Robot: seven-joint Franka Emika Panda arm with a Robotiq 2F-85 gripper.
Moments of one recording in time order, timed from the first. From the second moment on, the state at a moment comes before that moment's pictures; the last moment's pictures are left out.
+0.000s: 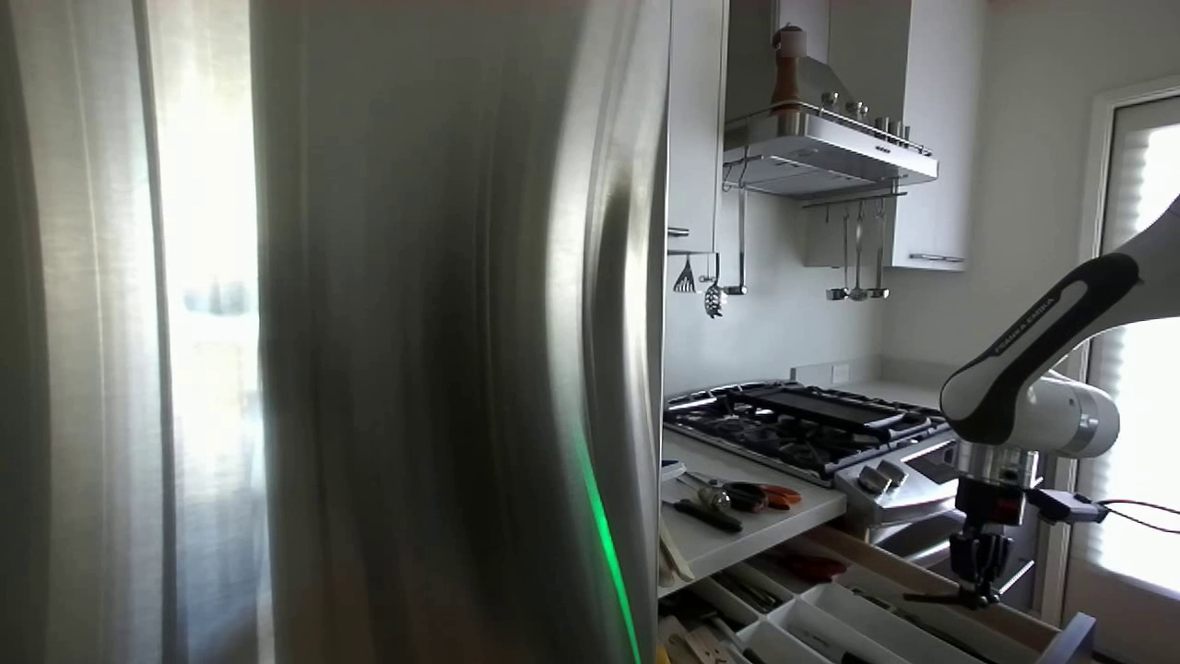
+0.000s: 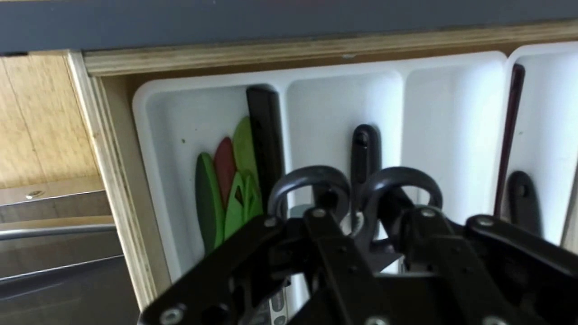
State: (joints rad) arm -0.06 -0.16 -0.07 -2.73 0.31 2.46 -0.57
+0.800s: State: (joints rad) arm -0.01 -0.02 -0.03 -2.66 0.17 2.59 -0.37
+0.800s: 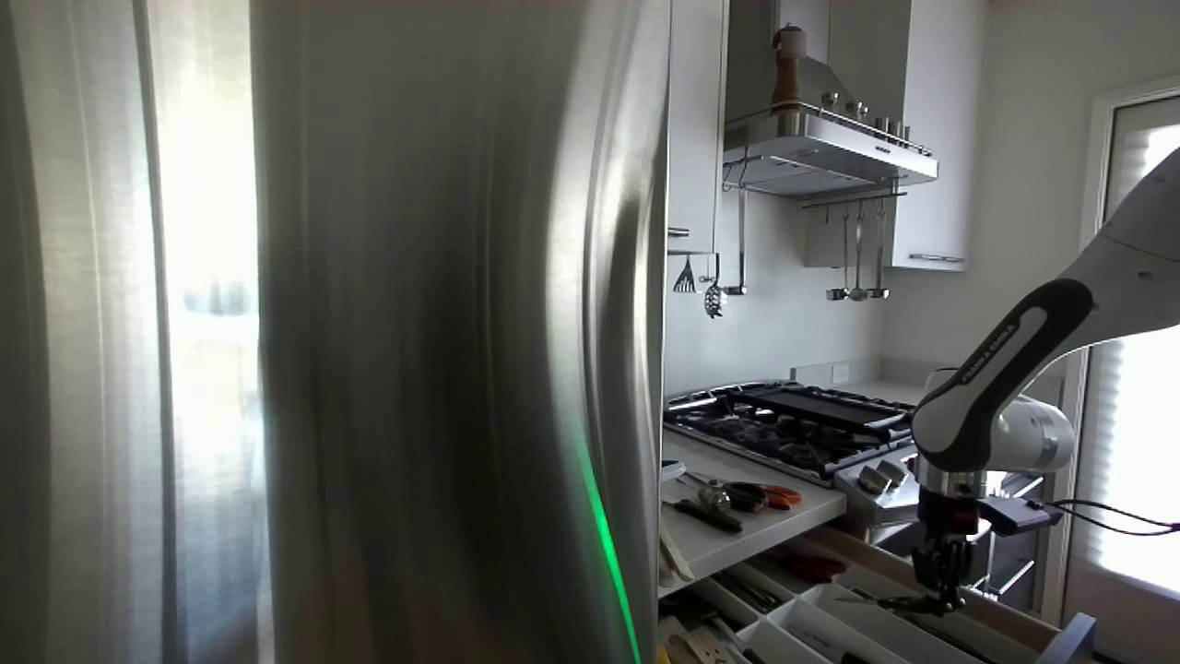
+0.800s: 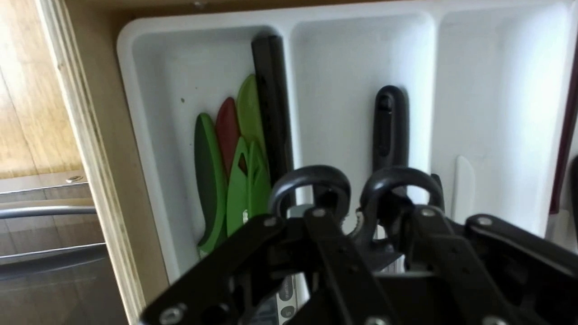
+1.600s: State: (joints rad) arm 0.00 0.16 0.04 -2.51 0.09 2.60 -0.34
